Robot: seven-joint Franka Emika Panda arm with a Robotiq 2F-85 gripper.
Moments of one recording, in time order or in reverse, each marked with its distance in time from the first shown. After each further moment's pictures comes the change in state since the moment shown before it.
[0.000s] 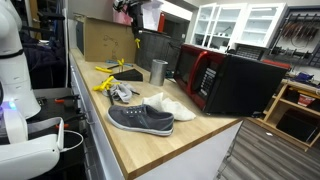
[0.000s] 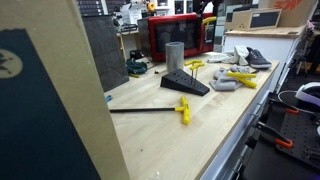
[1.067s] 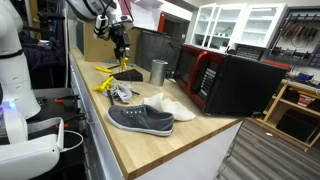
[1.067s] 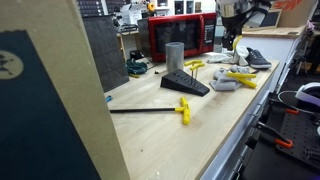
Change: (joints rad) arm -0.036 -0.074 0.101 -0.381 -0.467 0.022 0.151
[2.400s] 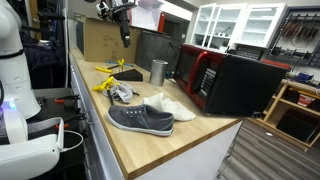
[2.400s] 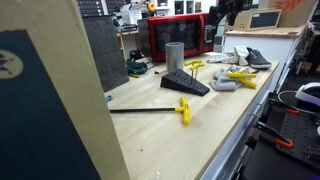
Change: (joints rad) arm 0.058 -0.124 -0.102 0.087 0.389 0.105 -0.020
